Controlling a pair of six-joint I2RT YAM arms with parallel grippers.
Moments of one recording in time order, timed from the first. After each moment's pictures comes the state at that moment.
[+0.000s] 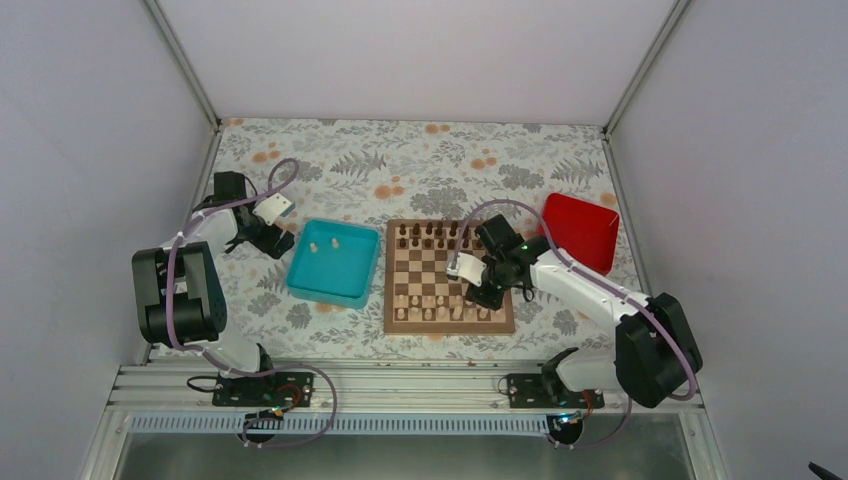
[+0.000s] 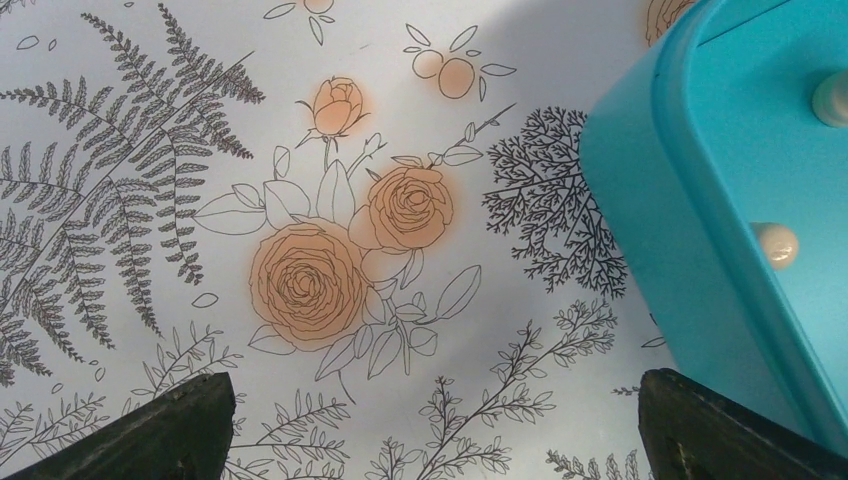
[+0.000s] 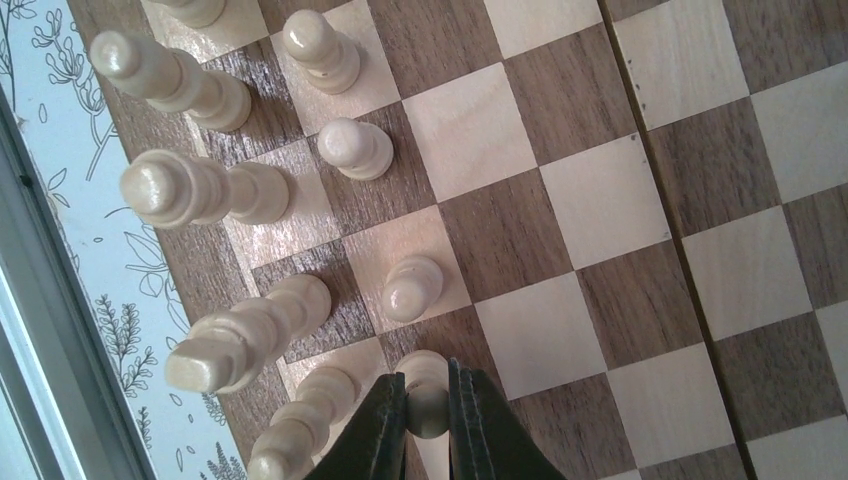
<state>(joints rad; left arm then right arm) 0.18 1.59 0.94 -0.52 0.26 0.75 0.57 1.31 0.79 -0.77 -0.27 -0.63</state>
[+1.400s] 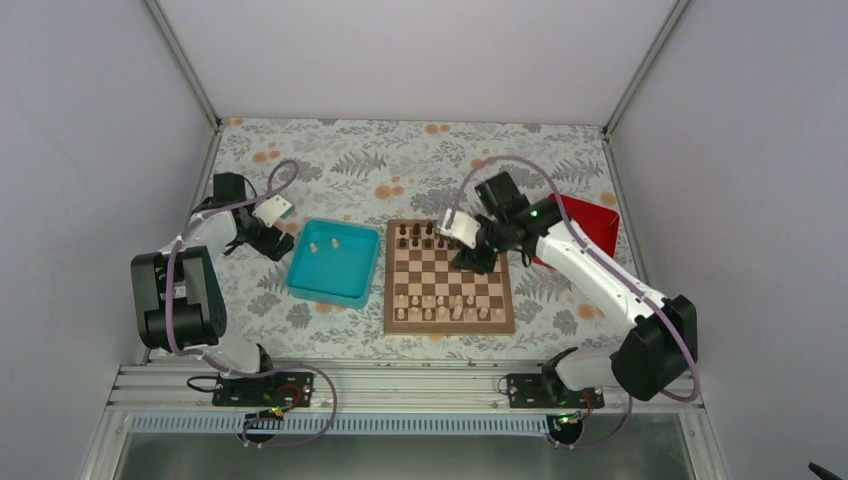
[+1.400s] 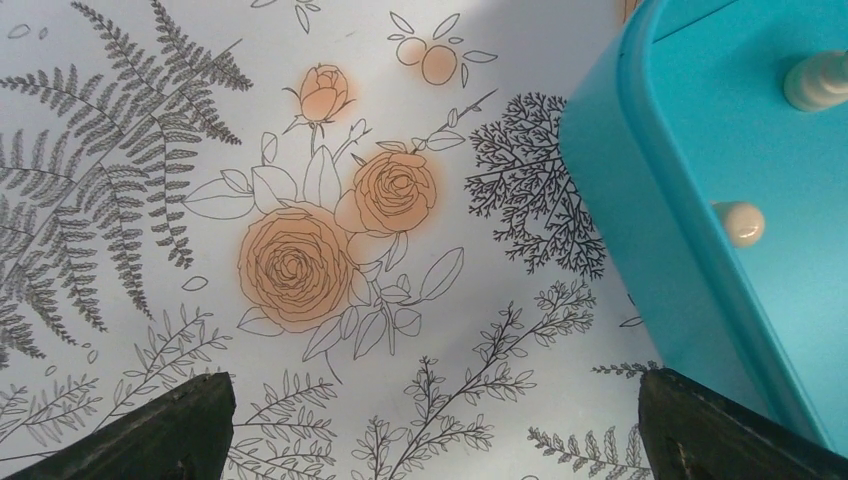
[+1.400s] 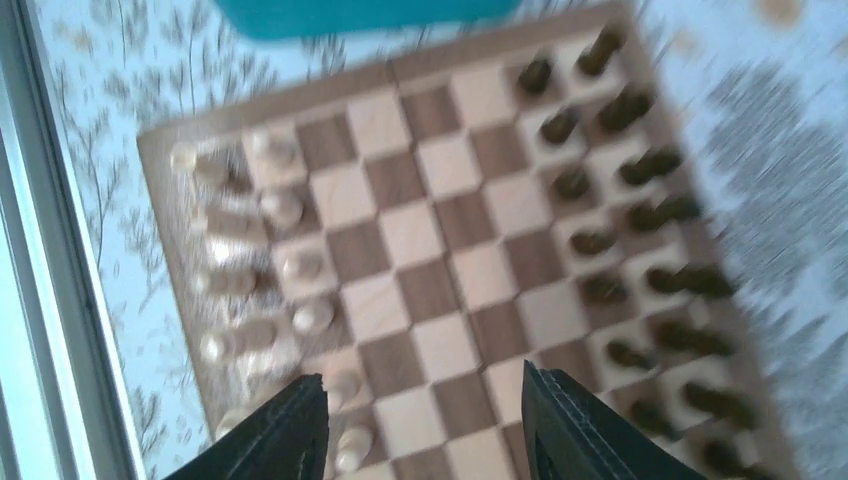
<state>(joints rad) 0.18 1.57 0.93 -0.54 0.26 0.75 0.56 1.34 1.10 -0.90 -0.32 -0.66</state>
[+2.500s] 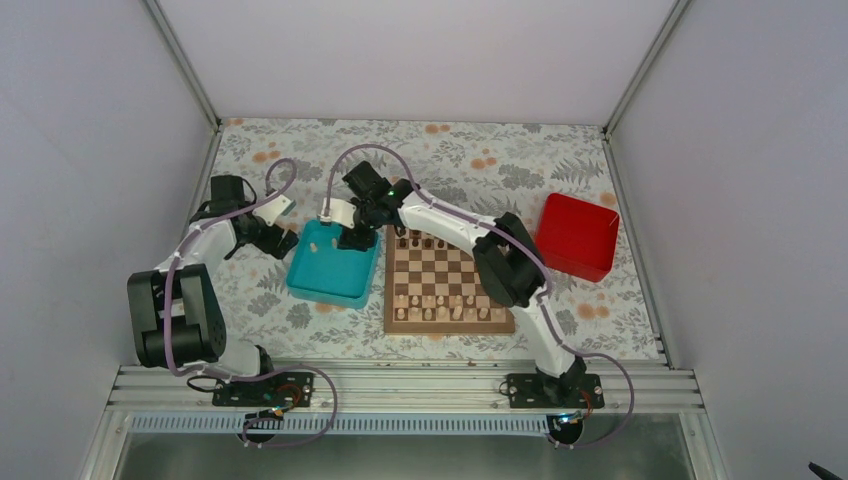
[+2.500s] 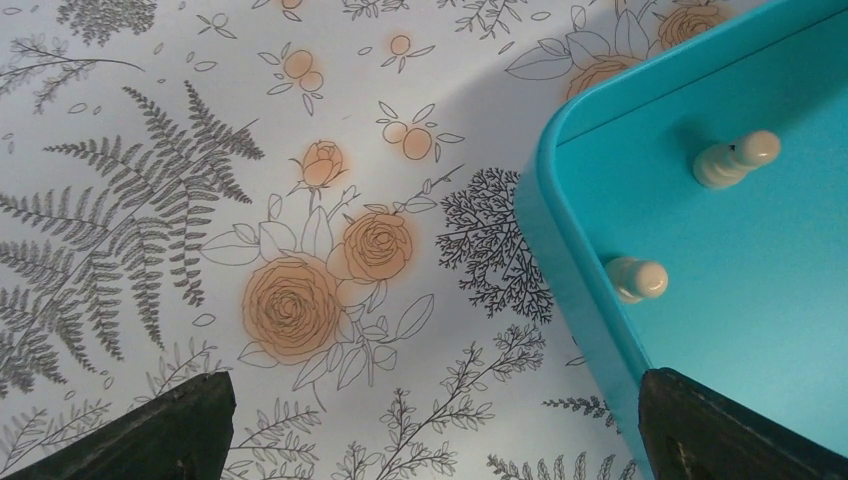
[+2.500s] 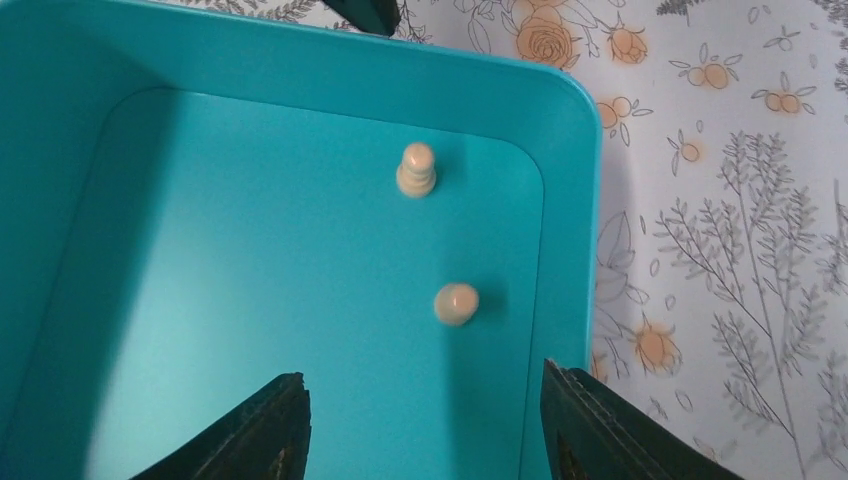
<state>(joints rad) 0.18 1.46 0.87 -0.49 0.33 0.69 0.87 2.23 1.87 -0.62 -0.33 -0.60</state>
